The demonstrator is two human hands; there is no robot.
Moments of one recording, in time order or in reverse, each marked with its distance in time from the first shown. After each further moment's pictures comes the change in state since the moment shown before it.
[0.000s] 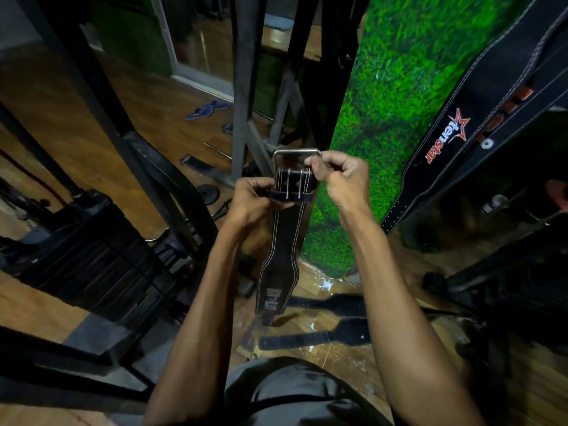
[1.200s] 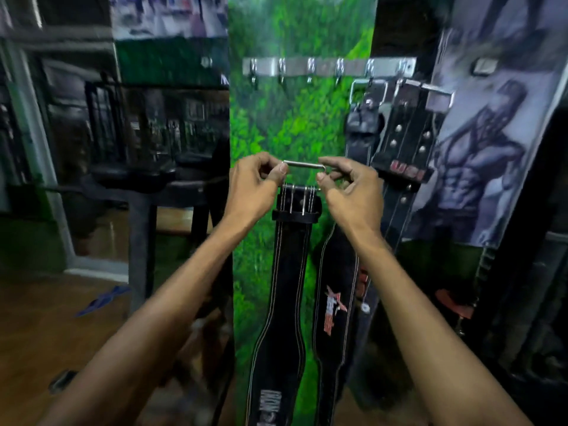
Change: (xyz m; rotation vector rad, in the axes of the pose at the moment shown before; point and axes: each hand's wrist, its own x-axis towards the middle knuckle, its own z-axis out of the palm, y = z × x) left_hand 0.233 0.313 0.158 0.106 0.095 0.842; right_hand 0.186 -0.203 -0.200 -0.475 0.646 -0.587
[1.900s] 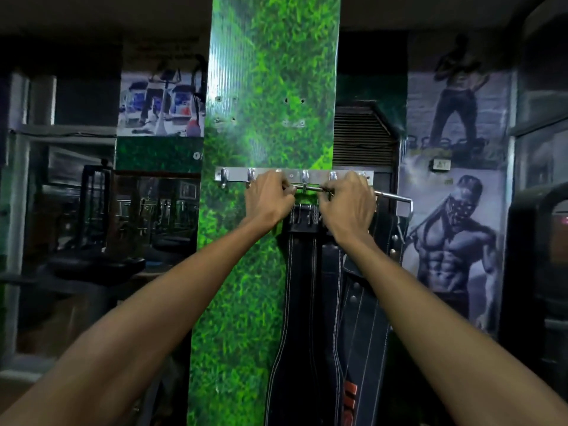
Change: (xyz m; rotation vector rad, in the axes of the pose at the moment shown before) left_hand 0.187 0.055 0.088 0.474 0.117 0.149; right_hand 0.197 -0.001 -0.009 -0.596 0.211 -0.285
